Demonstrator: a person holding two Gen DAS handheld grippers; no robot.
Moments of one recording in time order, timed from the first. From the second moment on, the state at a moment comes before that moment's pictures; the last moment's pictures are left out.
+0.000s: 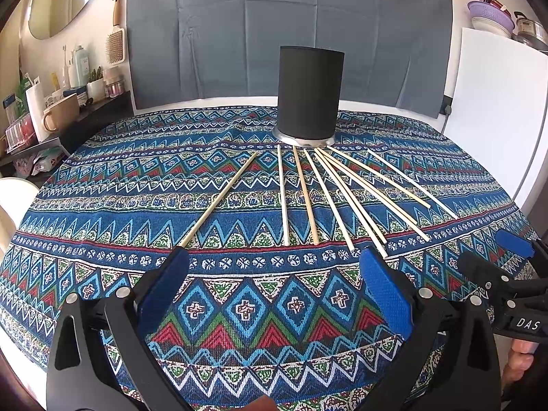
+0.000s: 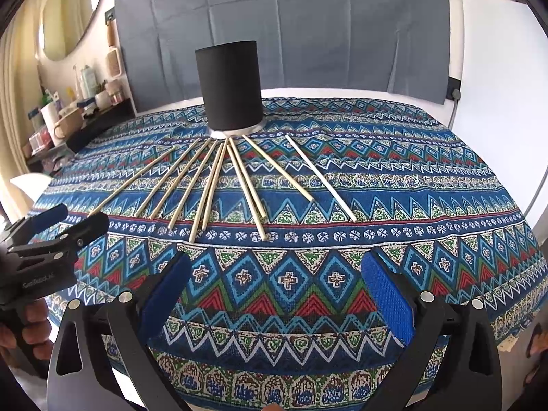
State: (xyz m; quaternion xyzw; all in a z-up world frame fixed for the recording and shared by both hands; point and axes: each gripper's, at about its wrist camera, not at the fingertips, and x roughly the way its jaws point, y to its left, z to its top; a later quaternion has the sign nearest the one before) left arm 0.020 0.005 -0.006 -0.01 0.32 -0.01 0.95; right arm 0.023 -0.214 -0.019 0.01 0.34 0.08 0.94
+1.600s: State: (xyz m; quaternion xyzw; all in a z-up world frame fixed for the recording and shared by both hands) left arm 0.174 0.068 -0.003 0.11 0.51 -0.01 0.85; right arm 0.234 -0.220 -0.011 -0.15 0.48 0.09 0.86
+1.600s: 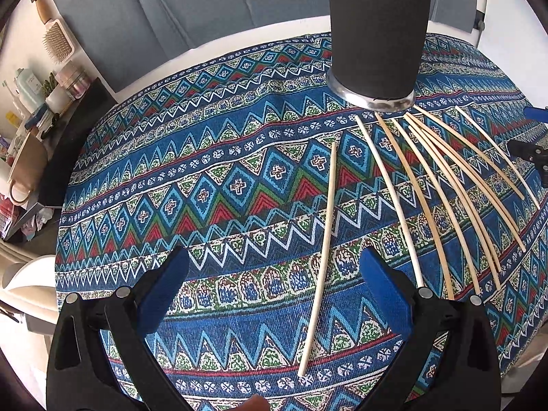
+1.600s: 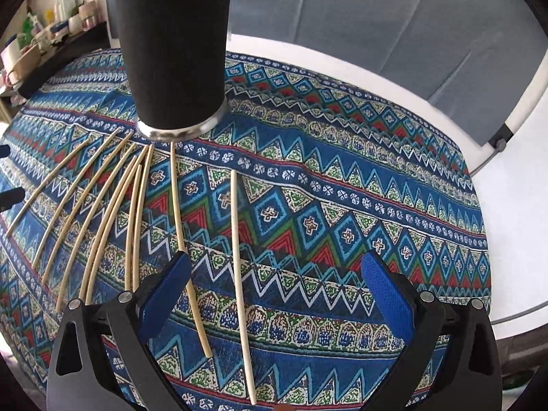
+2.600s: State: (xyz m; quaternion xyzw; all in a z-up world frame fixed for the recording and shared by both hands) left arm 0.237 0.080 -0.040 0.09 0.59 -0.11 0.80; right arm 0.264 -0.236 -0.045 -0.11 0.56 0.16 0.81
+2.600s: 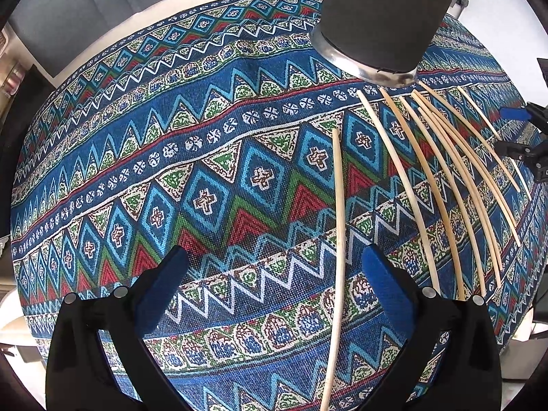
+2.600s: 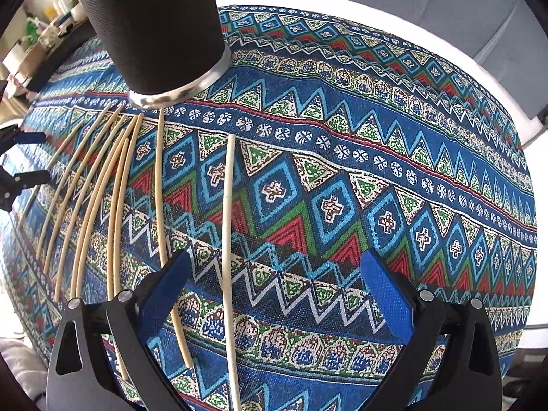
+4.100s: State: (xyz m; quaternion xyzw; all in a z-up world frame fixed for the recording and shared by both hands) left arm 0.162 0.114 0.116 0.06 0.44 -0.07 0.89; right arm 0.176 -0.318 0.096 -0.03 0.39 0.17 0.90
